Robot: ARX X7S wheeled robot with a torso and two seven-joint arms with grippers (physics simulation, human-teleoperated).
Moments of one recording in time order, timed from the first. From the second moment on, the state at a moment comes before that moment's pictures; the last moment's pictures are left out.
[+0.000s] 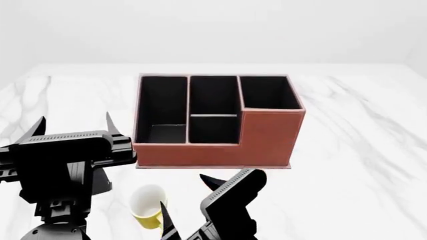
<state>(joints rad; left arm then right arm) -0.26 -0.11 0.01 0.89 0.11 -0.95 -0.16 0.16 0.07 -0.51 -0.81 0.12 1.02 -0.09</state>
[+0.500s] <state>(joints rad) -0.26 -0.12 0.02 0.89 0.09 -0.96 -0.18 0.13 0.09 -0.57 -0.80 0.22 1.04 -0.11</state>
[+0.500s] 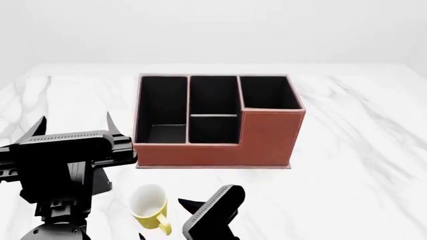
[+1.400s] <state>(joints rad) -0.24 -0.14 0.02 0.87 0.04 -0.93 -0.21 0.21 0.10 -0.57 -0.44 0.26 0.88 -0.14</state>
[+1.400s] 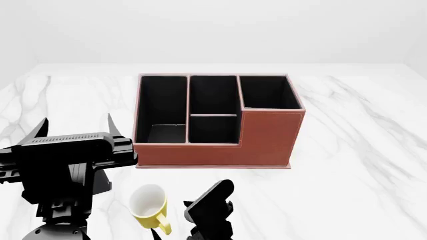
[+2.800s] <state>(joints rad) -0.24 -0.17 0.03 0.89 -0.01 -0.94 -0.25 0.34 0.09 -0.64 0.00 0.37 0.69 -0.18</state>
